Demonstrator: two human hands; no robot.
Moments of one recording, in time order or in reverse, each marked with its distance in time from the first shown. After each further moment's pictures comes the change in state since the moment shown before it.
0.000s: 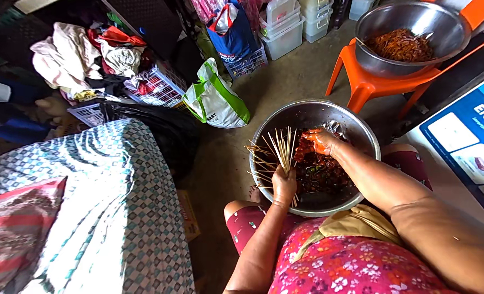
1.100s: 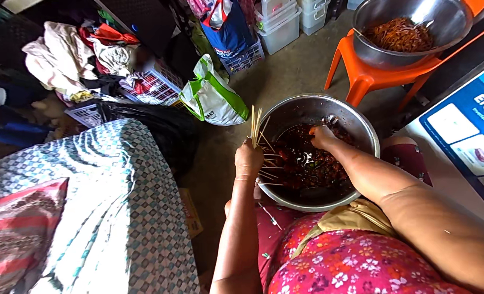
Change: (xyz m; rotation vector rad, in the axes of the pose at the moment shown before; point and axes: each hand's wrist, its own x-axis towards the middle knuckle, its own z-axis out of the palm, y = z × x) left_hand 0.051 0.069 -0.085 0.732 0.035 -0.048; right_hand 0.037 0.022 -0.036 -1.304 0.181 -0.057
